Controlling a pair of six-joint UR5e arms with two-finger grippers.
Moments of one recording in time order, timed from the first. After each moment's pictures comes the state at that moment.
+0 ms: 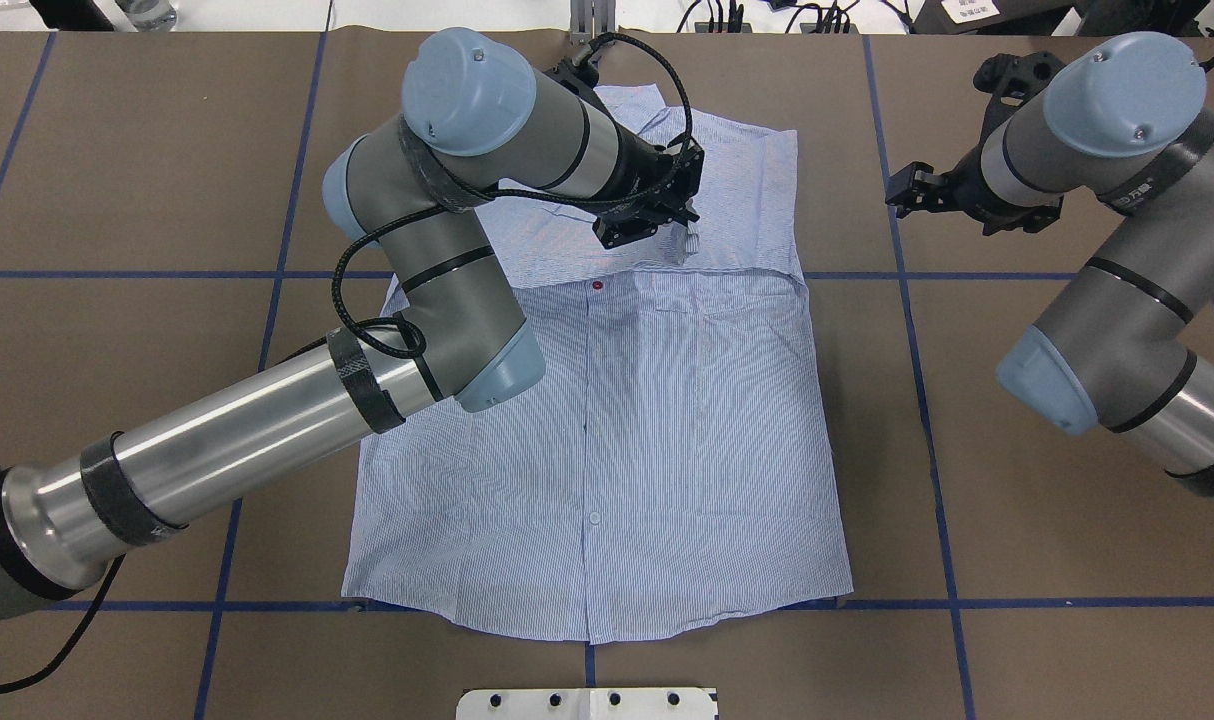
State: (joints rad) left arm -0.66 -2.55 -1.24 -2.34 -1.98 -1.91; right arm 0.90 -1.23 1.79 -1.45 1.85 1.15
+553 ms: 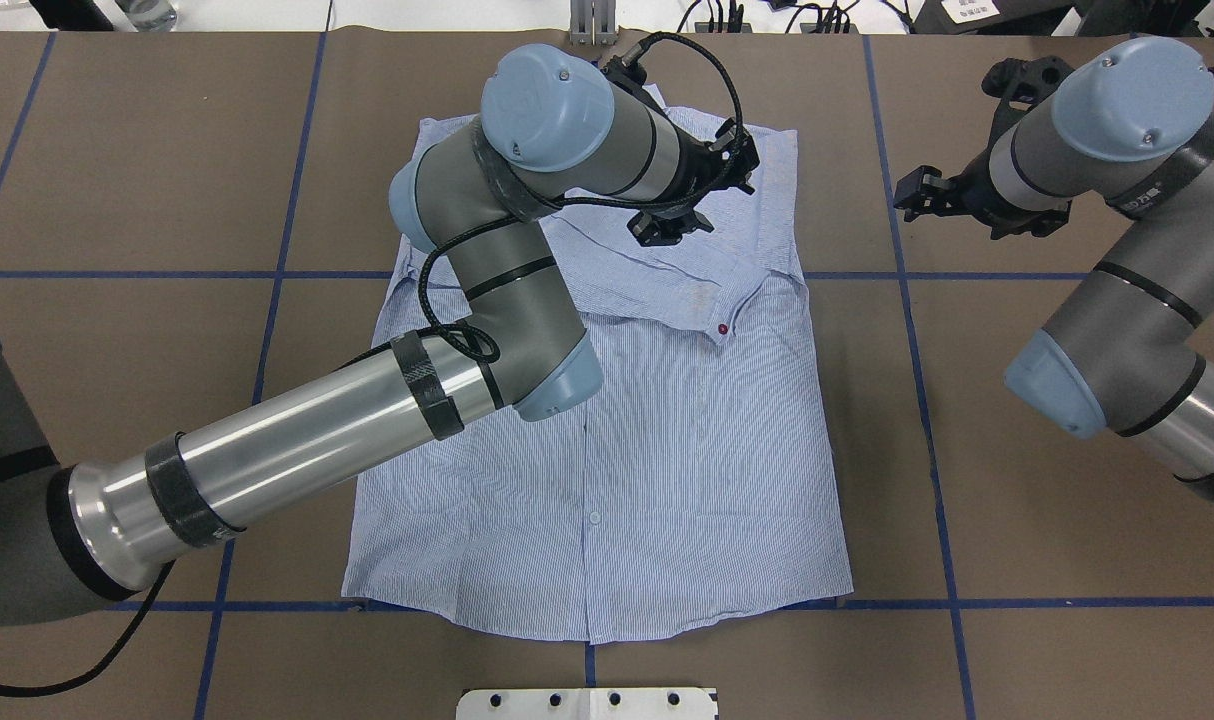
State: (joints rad) left arm -0.62 -2.65 -1.13 -2.34 -1.86 -1.92; right arm 0.90 -1.25 1.80 -1.45 1.85 1.15
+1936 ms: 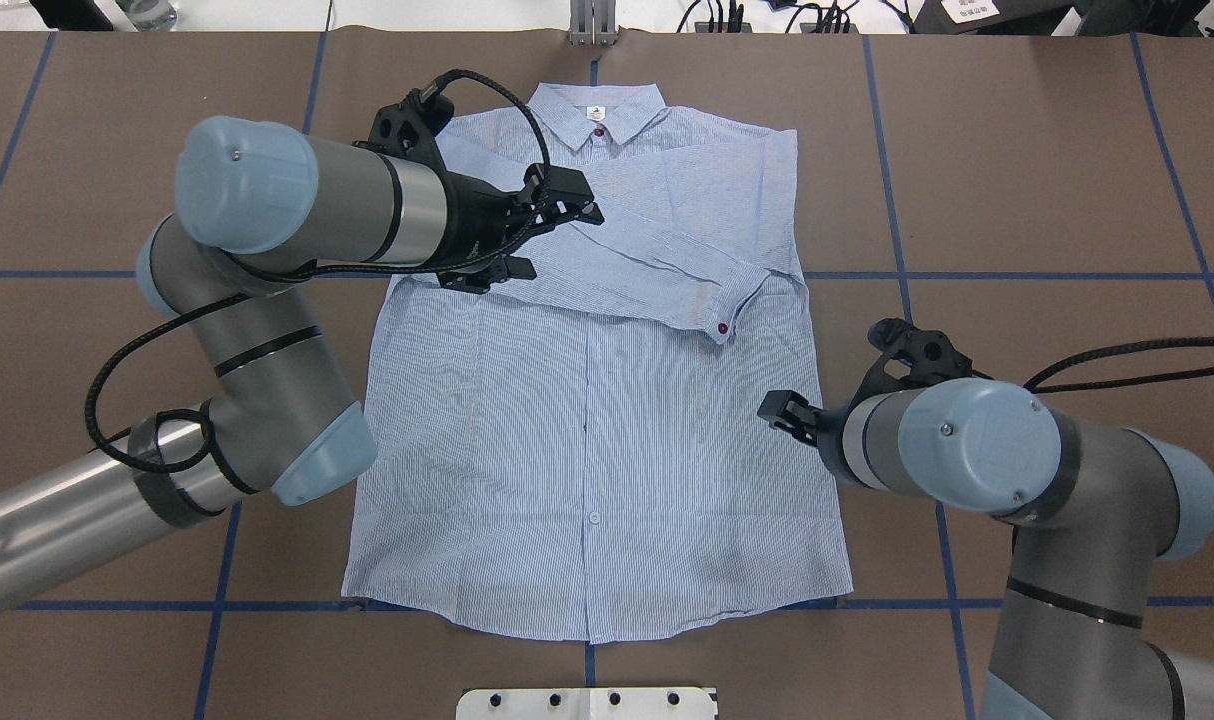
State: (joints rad) left arm -0.66 -2.18 -1.68 -2.32 -1.89 -1.73; right arm 0.37 -1.37 2.09 -1.46 1.58 1.85
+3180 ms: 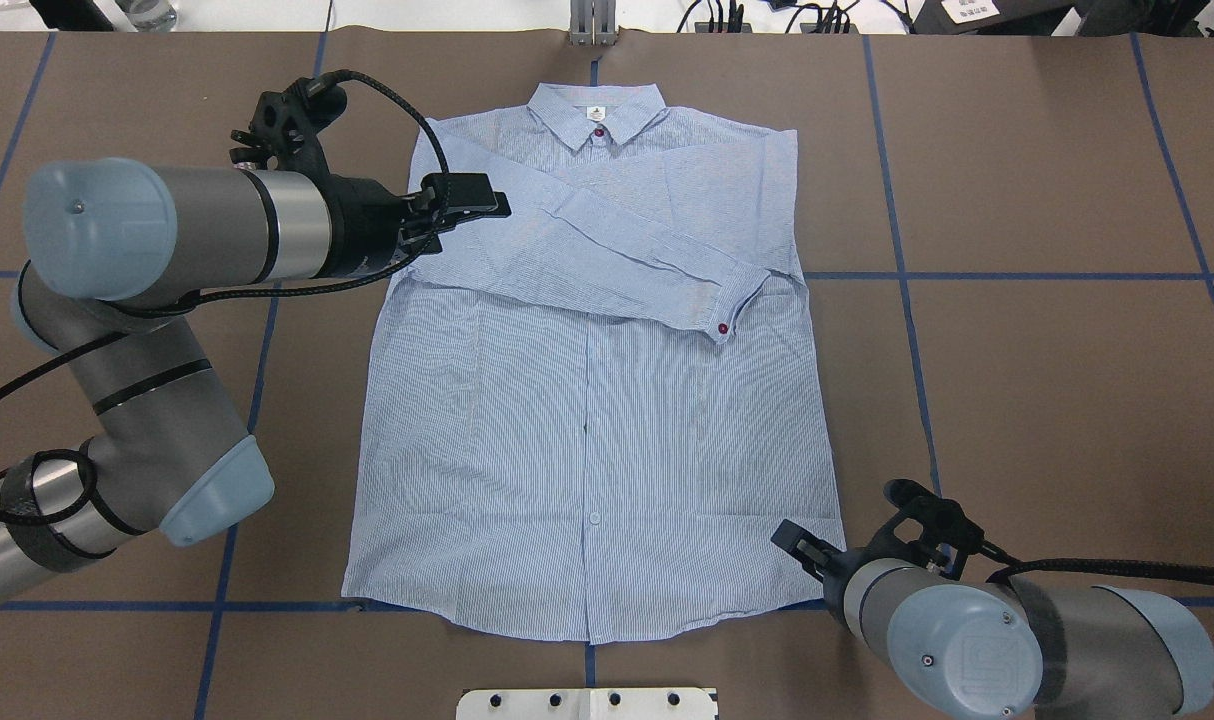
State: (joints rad) left arm -0.68 -2.04 -1.82 -2.33 -1.75 -1.53; right arm 0.11 -1.50 2.13 -1.45 1.40 2.15
